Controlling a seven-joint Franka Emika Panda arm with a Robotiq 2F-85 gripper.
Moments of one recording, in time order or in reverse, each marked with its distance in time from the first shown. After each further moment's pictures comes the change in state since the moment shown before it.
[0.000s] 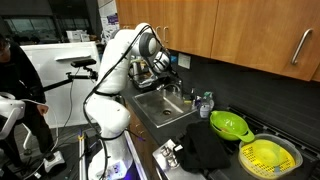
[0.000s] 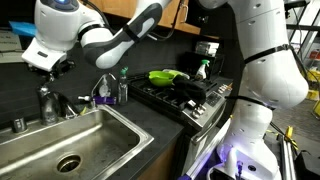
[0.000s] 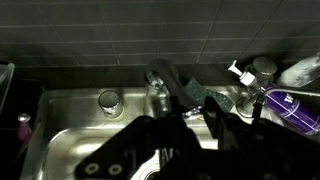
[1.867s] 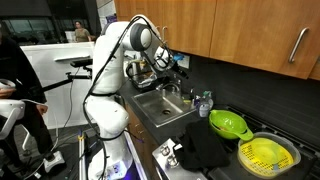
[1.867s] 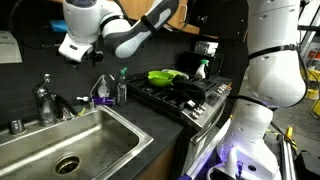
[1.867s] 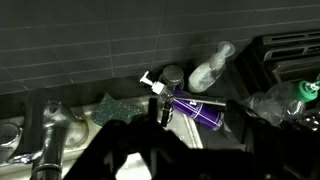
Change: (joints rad) arm -0.079 -0.160 -0.023 -0.151 0.000 -0.155 0.009
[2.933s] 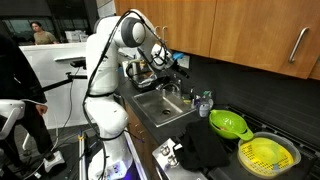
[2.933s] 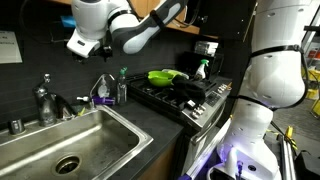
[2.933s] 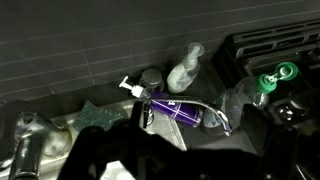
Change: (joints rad) arm -0.020 -0.096 0.007 -0.085 0.001 -0.048 0.063
